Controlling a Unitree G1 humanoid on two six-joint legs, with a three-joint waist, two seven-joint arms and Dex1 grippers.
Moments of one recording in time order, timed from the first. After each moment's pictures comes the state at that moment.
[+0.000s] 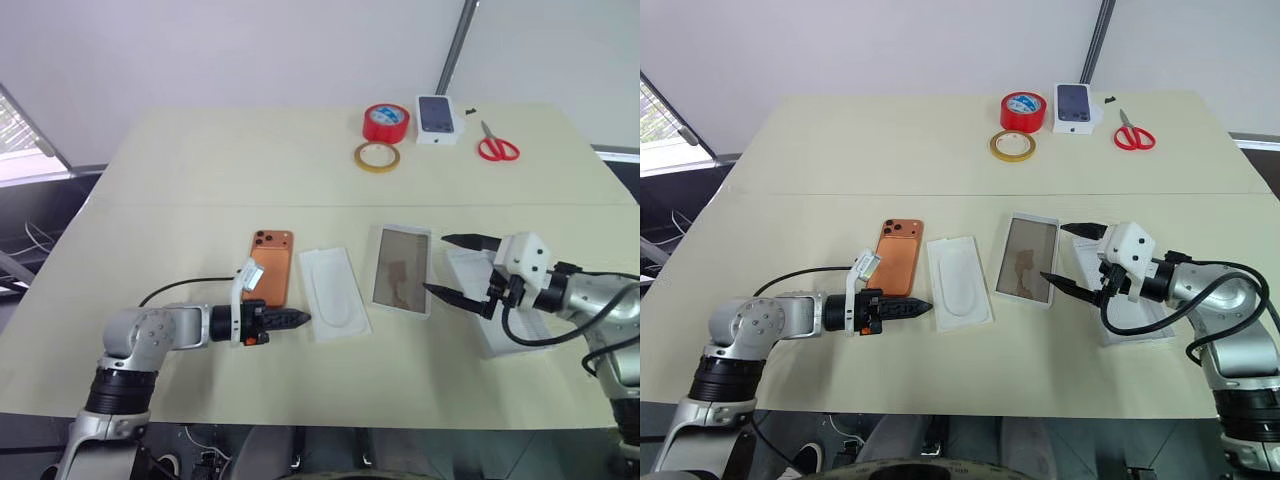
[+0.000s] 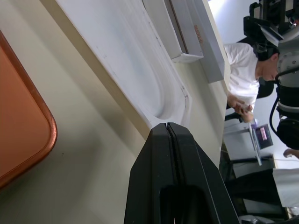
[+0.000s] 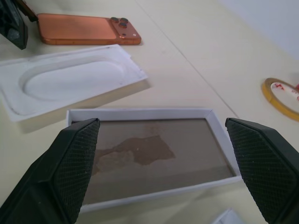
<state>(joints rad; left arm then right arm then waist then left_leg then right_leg) -0.29 0.46 0.03 -0.08 -0.86 1.29 -0.77 -0.10 -0.82 -0.17 -0.15 0.37 0.06 1.04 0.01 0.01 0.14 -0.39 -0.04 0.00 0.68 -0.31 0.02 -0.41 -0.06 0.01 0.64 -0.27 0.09</state>
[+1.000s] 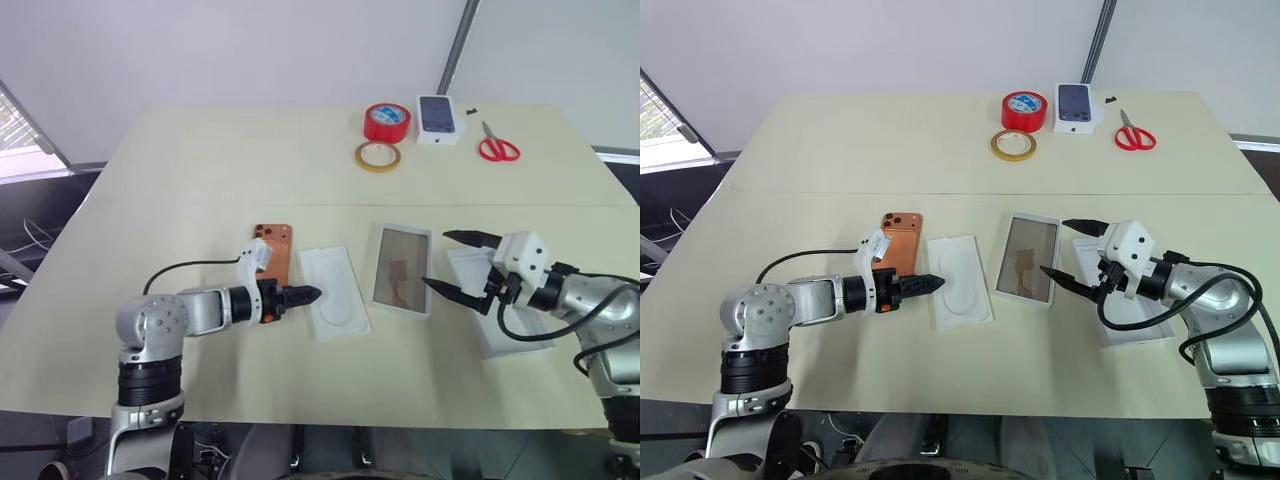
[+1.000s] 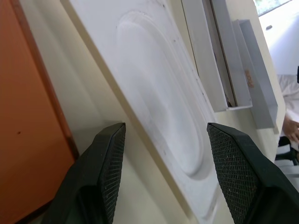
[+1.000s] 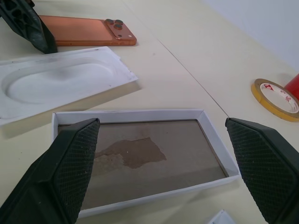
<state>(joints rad) -0.37 0.23 0.20 -0.20 -0.83 1.43 -0.32 -0.11 -0.78 -0.16 -0.09 0.35 0.01 1.01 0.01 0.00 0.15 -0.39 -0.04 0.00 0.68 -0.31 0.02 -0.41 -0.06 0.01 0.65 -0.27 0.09</state>
